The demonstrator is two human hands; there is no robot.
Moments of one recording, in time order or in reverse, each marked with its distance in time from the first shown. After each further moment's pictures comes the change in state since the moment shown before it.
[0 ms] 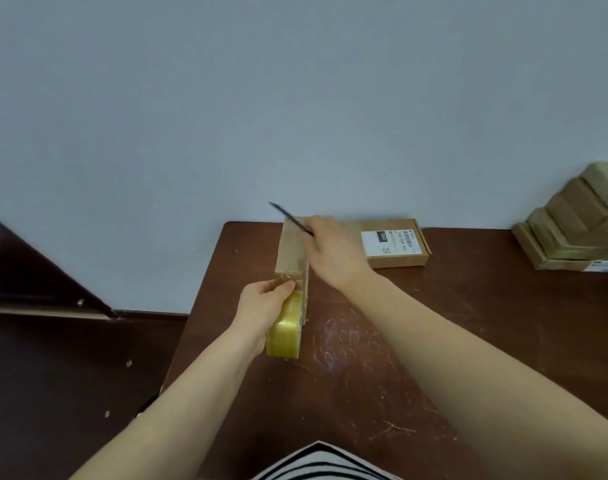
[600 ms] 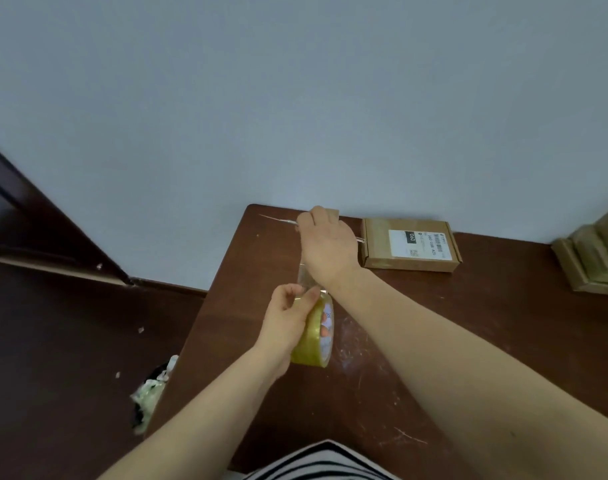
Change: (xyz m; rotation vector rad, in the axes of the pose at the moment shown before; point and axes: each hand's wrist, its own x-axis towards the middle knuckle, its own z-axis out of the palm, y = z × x) left_hand -0.006 -0.032 0.001 -0.207 0.003 -0.054; right_hand 0.030 -0.017 0.053 -0.509 -0.017 -0.165
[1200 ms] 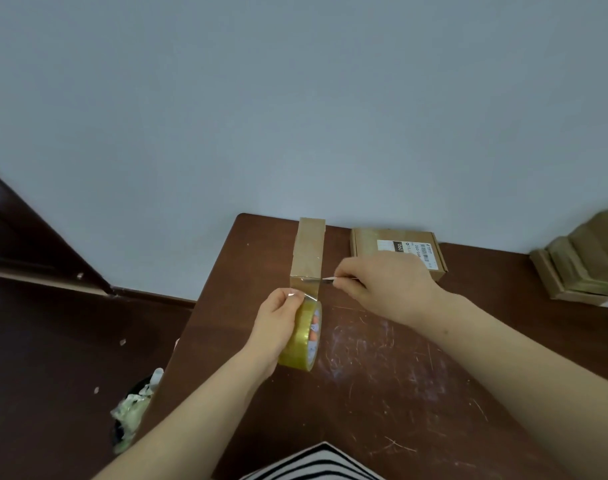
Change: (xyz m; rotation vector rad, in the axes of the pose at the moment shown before) left_hand 0.015 0.003 -0.005 0.116 -0.006 0.040; right_hand -0.066 0.045 -0.094 -0.002 -0.319 -0.121
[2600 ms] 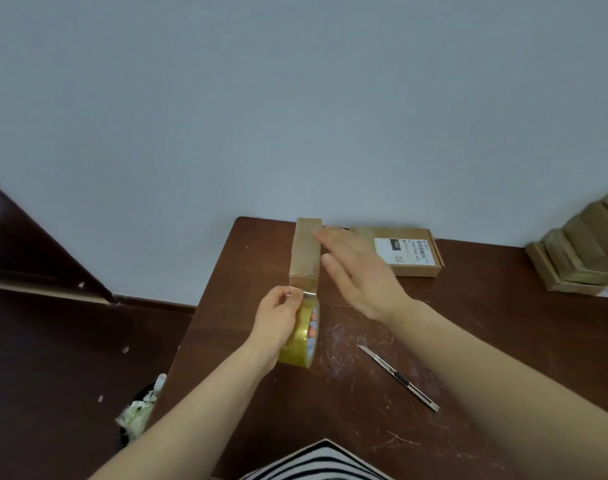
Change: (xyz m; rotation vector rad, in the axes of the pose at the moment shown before) left_hand -0.006 0.008 0.003 -0.041 -0.010 0.008; right_hand 0.020 0.007 0.056 0.438 0.512 -0.207
